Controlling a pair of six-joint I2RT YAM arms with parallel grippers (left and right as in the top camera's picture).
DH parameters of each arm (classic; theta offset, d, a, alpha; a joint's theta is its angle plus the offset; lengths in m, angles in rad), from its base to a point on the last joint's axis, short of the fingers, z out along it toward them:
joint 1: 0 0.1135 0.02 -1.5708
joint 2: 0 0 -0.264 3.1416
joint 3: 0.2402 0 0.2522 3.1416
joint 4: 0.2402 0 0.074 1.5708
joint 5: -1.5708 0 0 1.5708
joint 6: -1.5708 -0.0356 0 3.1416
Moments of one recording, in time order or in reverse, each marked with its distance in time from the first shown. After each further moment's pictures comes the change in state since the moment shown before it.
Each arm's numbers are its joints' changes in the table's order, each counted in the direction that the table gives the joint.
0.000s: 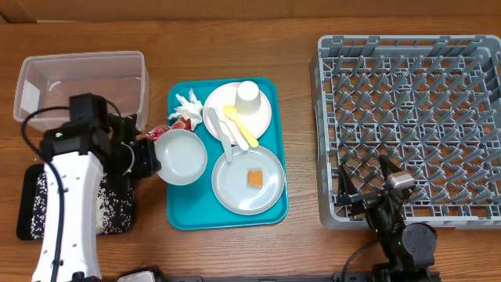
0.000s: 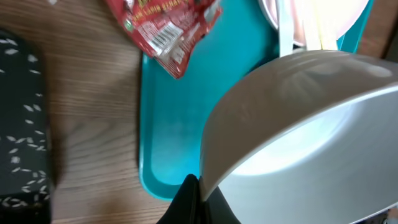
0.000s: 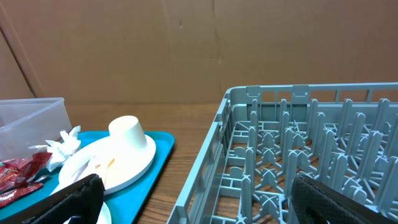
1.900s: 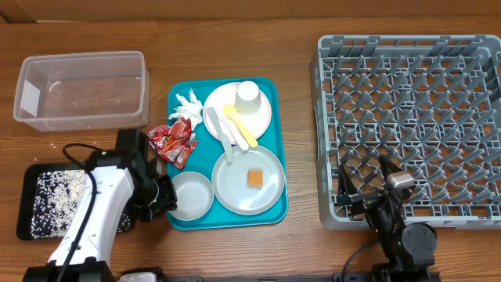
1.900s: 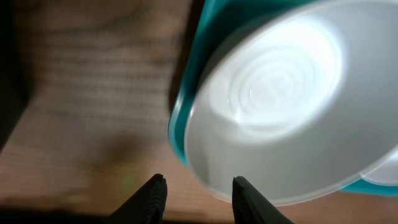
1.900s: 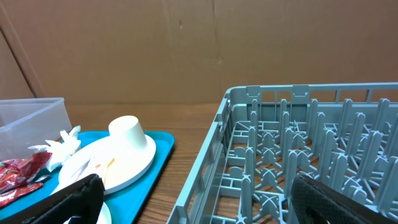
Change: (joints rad) left arm -0.135 0.002 -0.304 -0.046 0.195 0.266; right arm 0.000 0.000 0.000 0.000 0.000 0.000
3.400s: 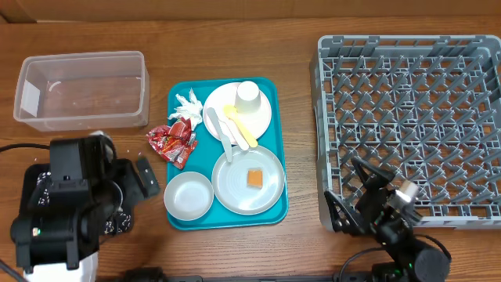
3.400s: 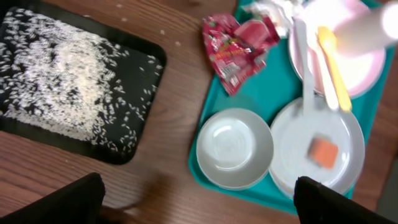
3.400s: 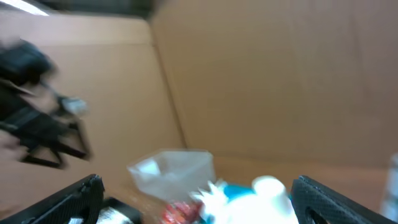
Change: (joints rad) left arm 0.000 -0.415 0.416 0.214 0.221 0.074; right arm 0.000 -0.002 0.000 -0.430 0.437 -0.422
